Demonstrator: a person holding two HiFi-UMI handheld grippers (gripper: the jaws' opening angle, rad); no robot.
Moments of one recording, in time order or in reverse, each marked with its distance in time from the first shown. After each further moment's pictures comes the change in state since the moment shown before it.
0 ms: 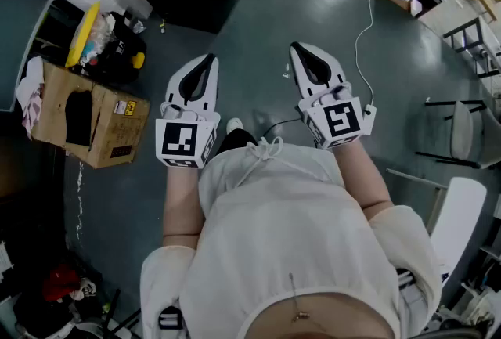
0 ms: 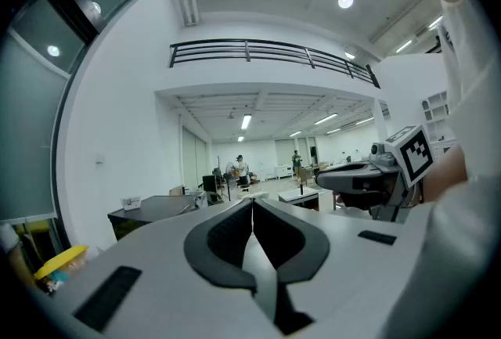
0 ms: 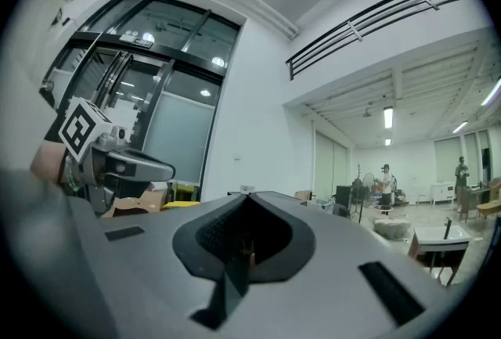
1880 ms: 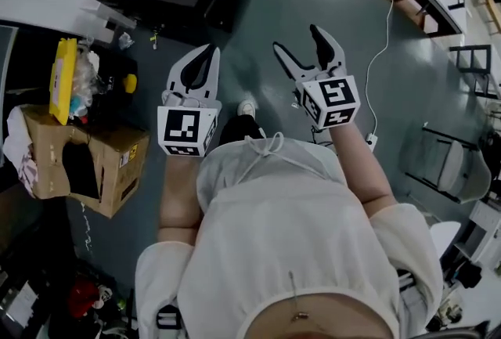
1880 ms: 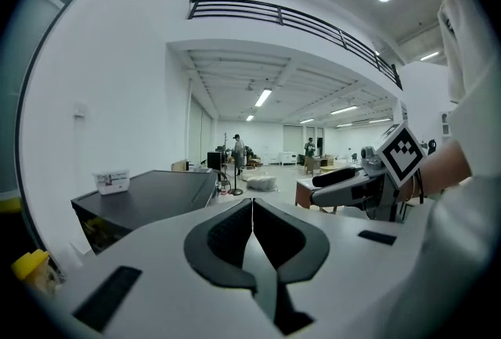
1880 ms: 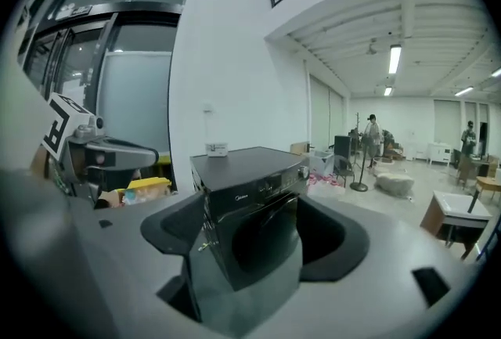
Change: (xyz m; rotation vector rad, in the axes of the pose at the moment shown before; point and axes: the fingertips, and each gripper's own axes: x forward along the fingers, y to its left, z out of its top) left arm 0.348 0.316 -0.107 -0.129 0.151 -0.016; right arm 0.453 -0.155 -0.142 0.144 0.355 -0.025
